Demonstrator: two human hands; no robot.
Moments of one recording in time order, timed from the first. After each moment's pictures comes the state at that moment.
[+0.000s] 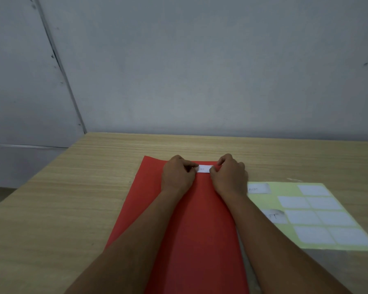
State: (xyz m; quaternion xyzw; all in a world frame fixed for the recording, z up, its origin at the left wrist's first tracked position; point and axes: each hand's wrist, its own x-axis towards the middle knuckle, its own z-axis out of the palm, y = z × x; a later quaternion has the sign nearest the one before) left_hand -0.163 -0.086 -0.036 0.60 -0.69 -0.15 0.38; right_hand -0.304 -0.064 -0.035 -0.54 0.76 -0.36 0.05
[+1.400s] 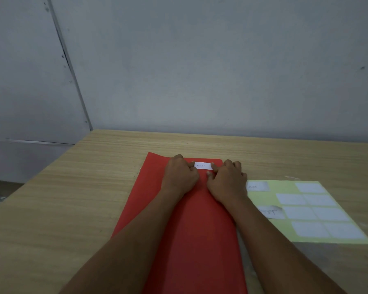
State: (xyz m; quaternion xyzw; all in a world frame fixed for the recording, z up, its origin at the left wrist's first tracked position) left_hand -0.159 -0.074 -0.032 0.62 -0.69 -0.12 0.34; right_hand -0.299 -0.043 -0.042 -0.64 0.74 -0.21 -0.01
